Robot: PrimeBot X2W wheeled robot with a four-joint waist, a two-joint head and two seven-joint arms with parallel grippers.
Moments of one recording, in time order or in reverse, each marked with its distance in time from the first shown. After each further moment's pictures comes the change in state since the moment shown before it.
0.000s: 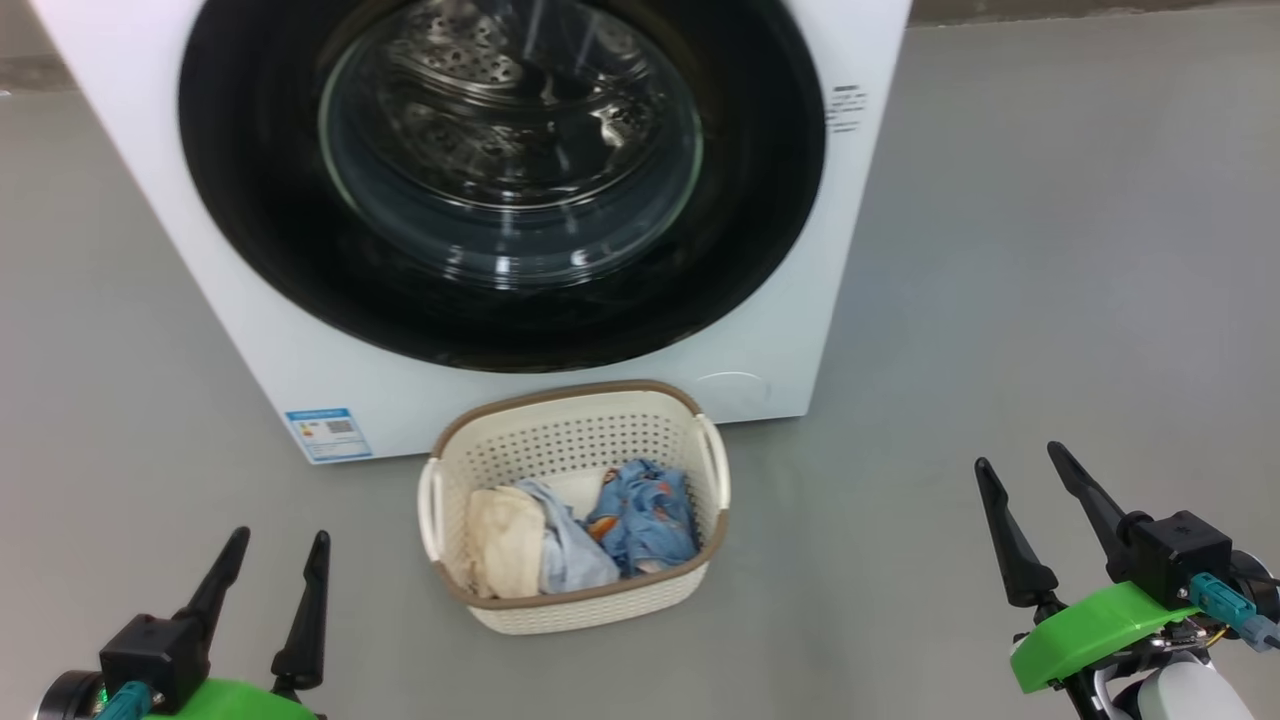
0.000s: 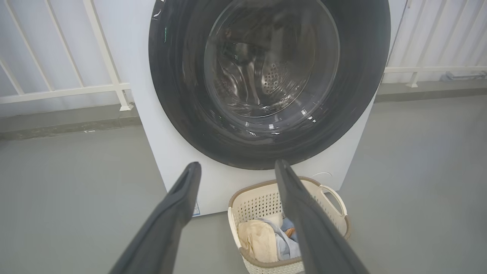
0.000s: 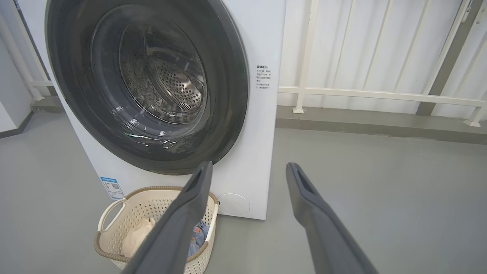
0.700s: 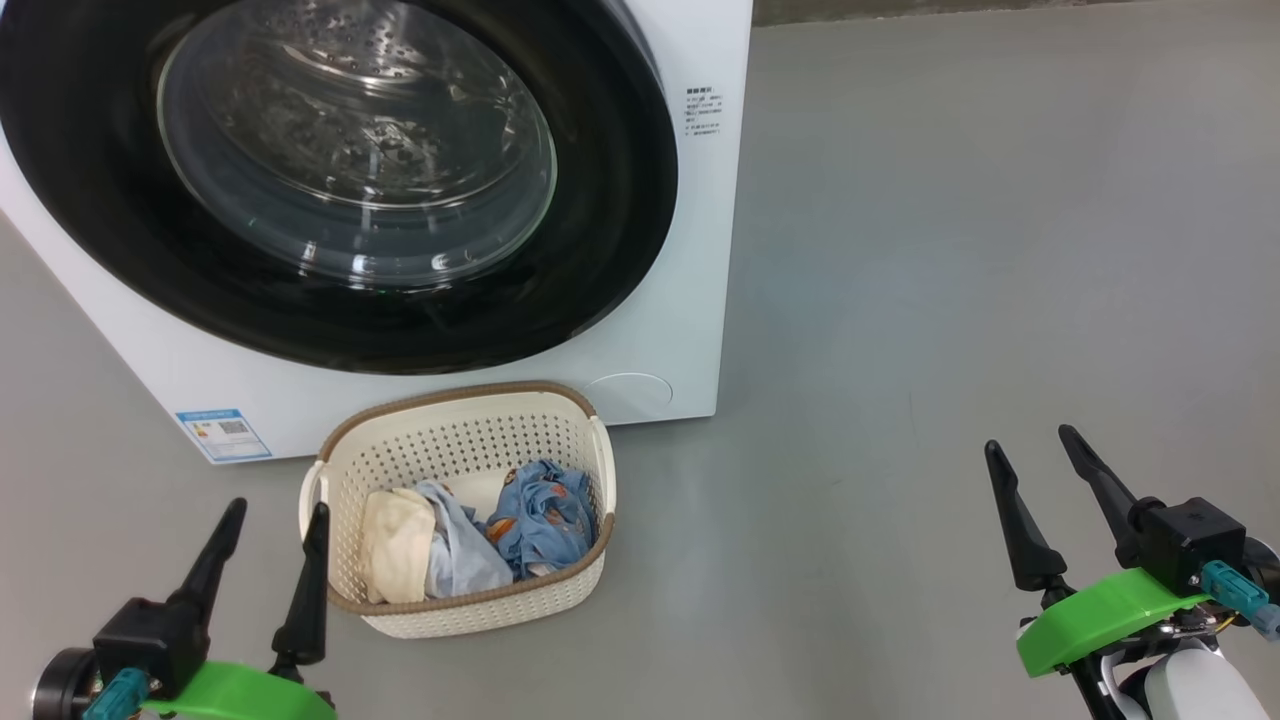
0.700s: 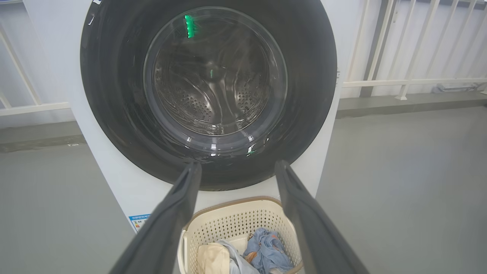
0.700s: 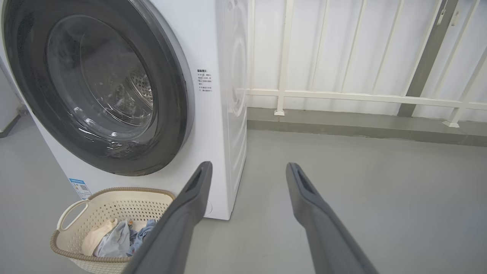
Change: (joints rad) left arm -0.016 -0.032 0.032 -0.045 0.028 0.000 0.000; right arm -0.017 0.001 -0.018 -0.008 -0.001 0.000 0.000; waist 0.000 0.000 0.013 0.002
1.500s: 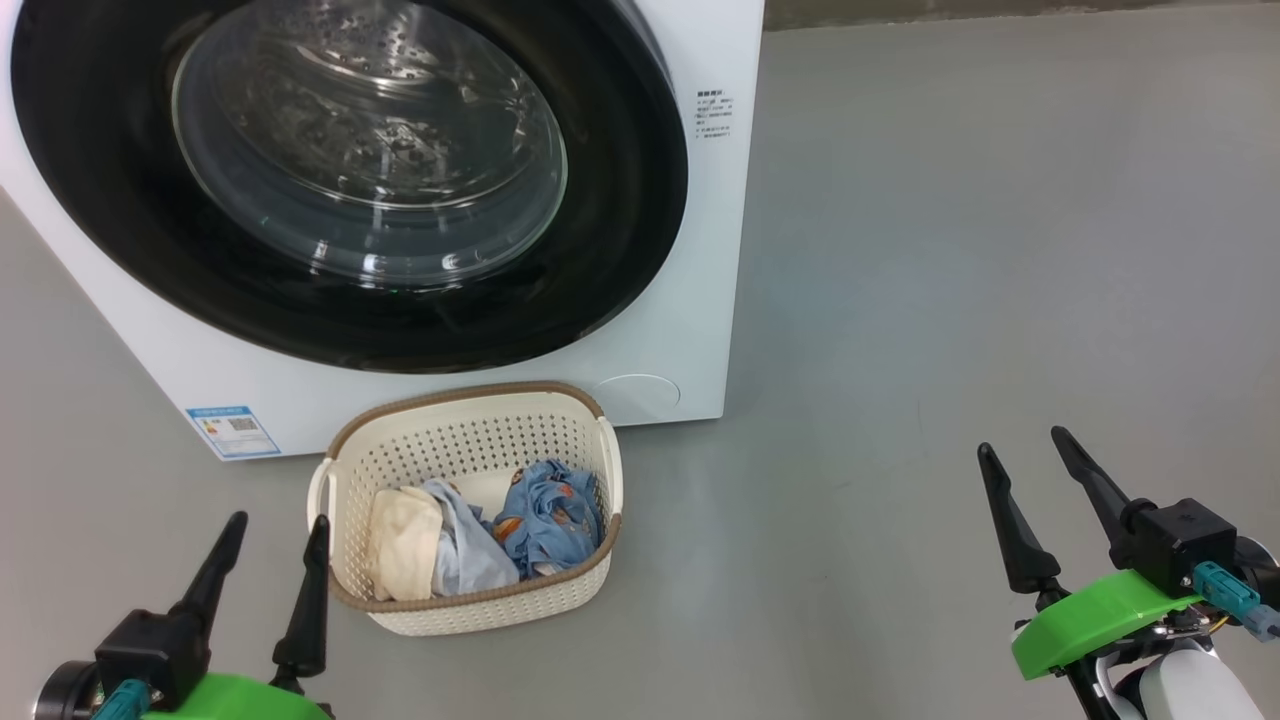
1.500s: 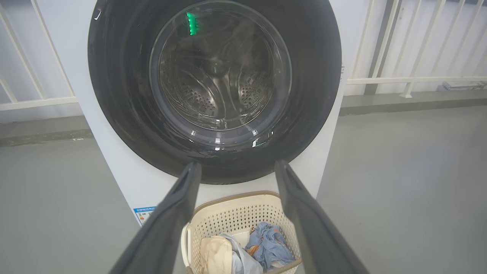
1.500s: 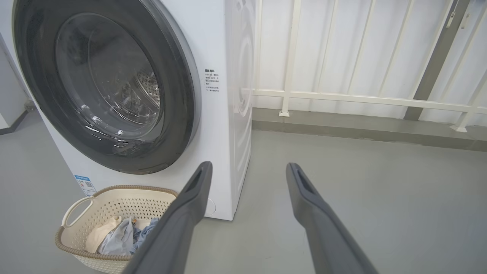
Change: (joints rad) left arm 0.021 -0.001 0.002 -0.001 0.001 0.000 0.000; right arm 0.000 0.000 0.011 0.000 -0.008 0.000 0.000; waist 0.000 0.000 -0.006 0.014
